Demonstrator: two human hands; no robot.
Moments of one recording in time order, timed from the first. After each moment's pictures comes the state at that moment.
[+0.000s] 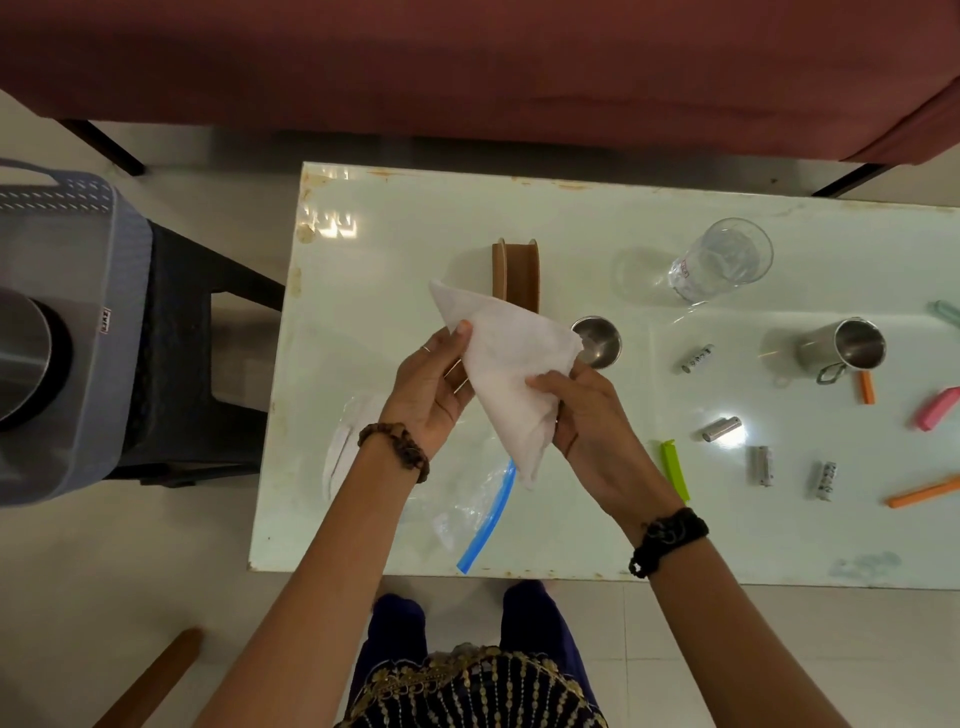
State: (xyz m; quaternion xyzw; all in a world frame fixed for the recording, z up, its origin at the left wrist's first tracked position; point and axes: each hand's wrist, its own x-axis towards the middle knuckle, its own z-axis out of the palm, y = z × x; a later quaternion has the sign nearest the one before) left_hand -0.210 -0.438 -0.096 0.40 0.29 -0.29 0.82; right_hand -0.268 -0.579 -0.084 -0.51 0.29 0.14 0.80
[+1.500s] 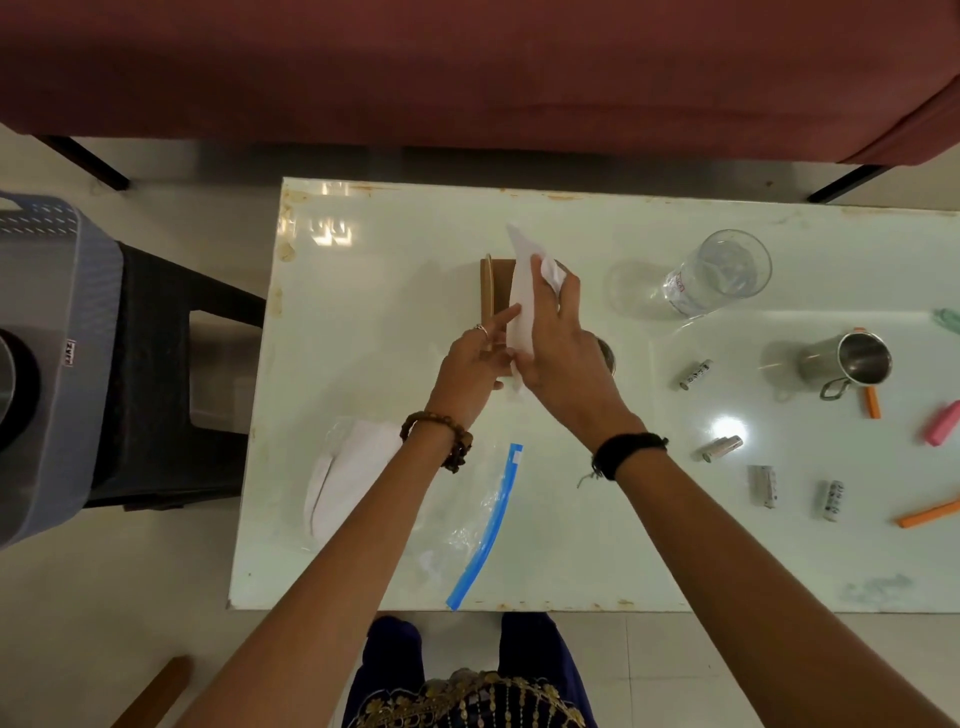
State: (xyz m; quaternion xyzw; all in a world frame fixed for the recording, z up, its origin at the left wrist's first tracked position) left_hand -0.178 -0.490 -0.121 0.71 0.07 -0.31 0.62; right_hand -0.202 -0.594 -0.106 -0.97 0.03 0.06 0.24
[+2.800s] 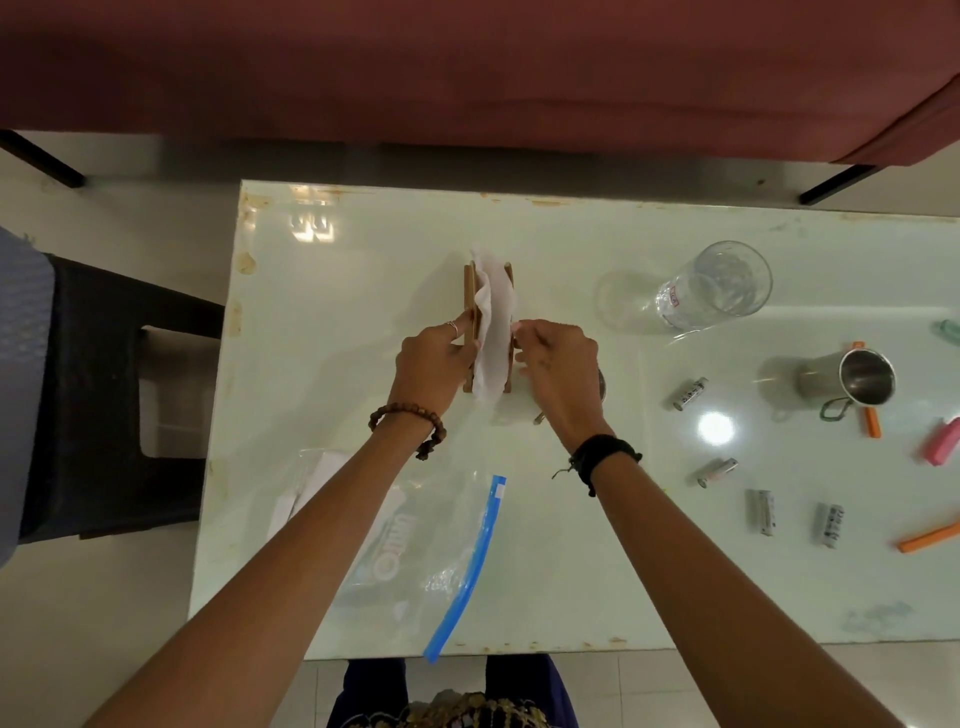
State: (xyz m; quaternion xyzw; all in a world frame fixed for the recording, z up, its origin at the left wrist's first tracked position) left_hand -0.137 -0.490 -0.166 0.85 0.05 -0.26 0.45; right_hand -0.176 -0.612 -0.147 -0.82 0.27 0.06 0.49
